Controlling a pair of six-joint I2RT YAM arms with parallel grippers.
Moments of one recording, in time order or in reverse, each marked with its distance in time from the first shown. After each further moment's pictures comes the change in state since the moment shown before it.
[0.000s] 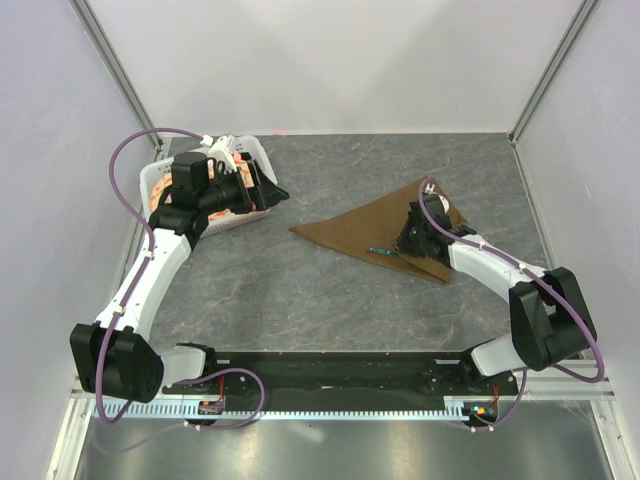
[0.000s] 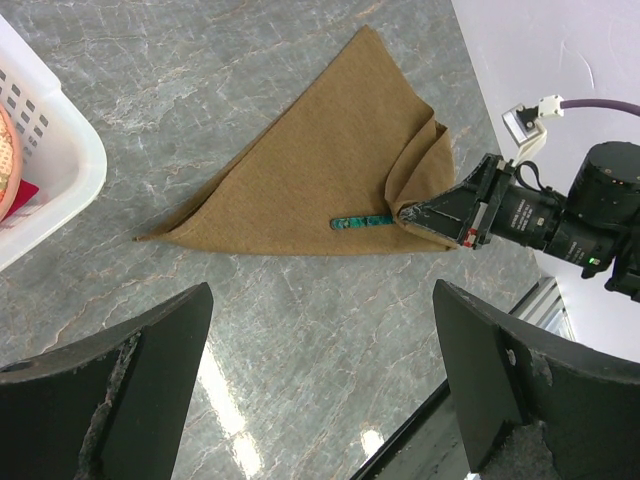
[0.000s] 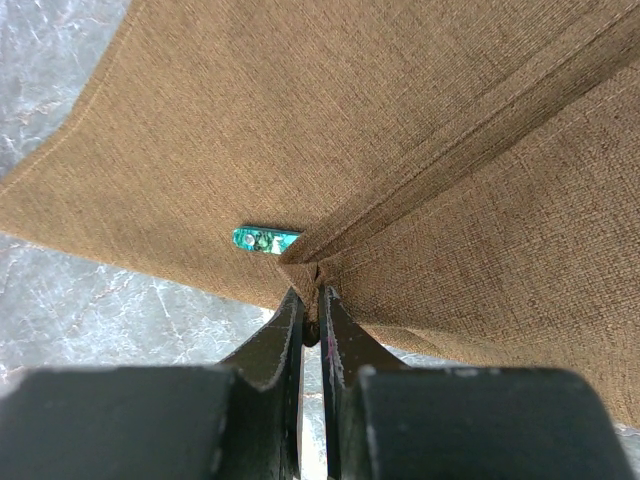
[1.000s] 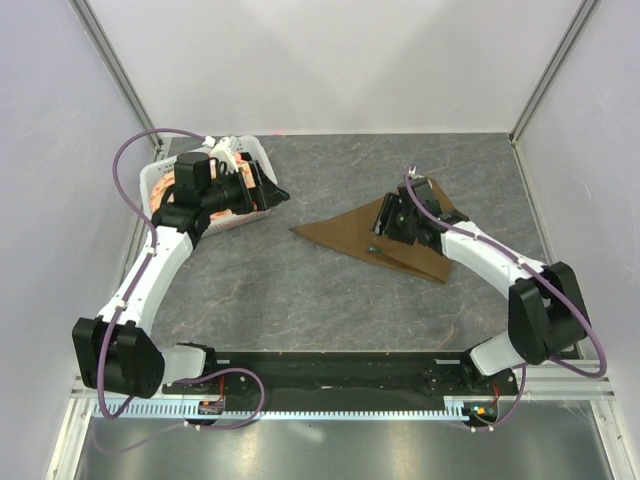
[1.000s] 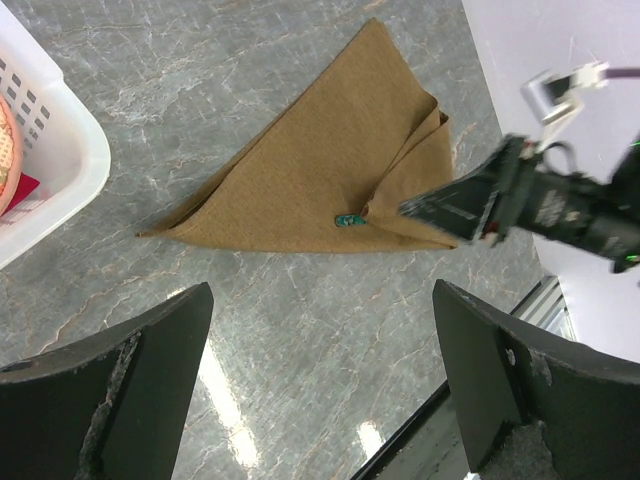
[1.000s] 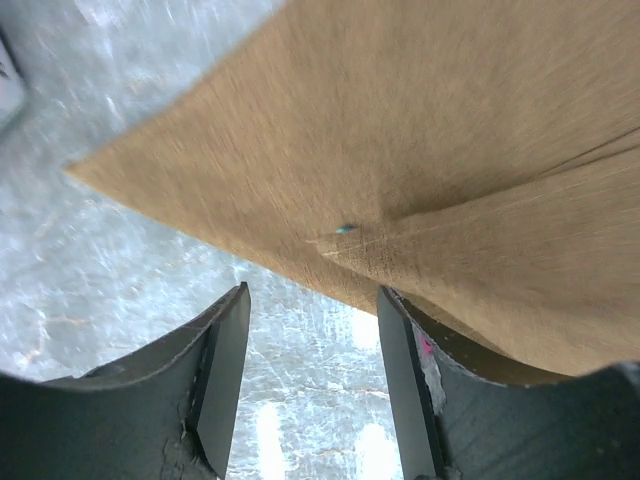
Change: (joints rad) left arm 0.000 0.022 -0.003 0.003 -0.001 0.000; right arm 0.070 0.058 0.148 -0.039 -0.053 -0.084
